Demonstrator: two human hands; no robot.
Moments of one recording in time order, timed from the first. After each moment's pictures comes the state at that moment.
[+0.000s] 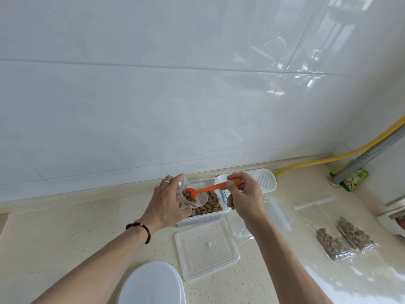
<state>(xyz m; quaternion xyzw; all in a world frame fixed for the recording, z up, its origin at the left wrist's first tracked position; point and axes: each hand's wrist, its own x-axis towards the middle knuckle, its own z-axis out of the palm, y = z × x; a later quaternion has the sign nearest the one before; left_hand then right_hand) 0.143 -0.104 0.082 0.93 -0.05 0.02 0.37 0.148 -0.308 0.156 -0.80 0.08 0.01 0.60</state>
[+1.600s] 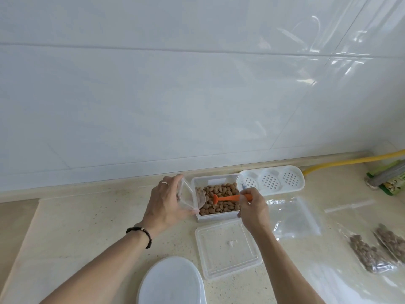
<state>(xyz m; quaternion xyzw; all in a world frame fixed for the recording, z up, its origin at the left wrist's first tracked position) 0.130 -0.059 0.053 0.94 0.00 0.07 0.32 0.165 -0.297 0.056 -0.87 0.12 0.03 0.47</state>
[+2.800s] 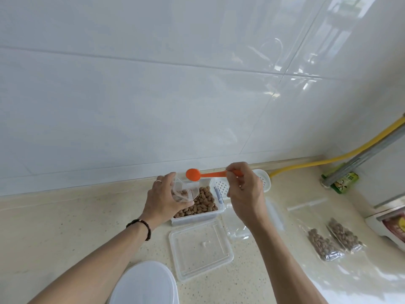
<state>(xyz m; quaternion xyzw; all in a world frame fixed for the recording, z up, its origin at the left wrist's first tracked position) 0.157 -0.109 0.060 0.91 0.04 0.03 0.42 0.150 -0.311 0.163 -0.86 -0.08 -0.14 0.48</state>
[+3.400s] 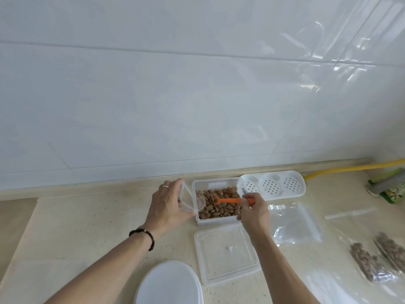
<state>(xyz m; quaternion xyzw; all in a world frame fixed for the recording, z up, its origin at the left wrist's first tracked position) 0.134 -0.065 0.052 0.94 0.05 0.04 0.33 0.170 -0.292 0.052 -0.83 0.17 0.01 0.53</state>
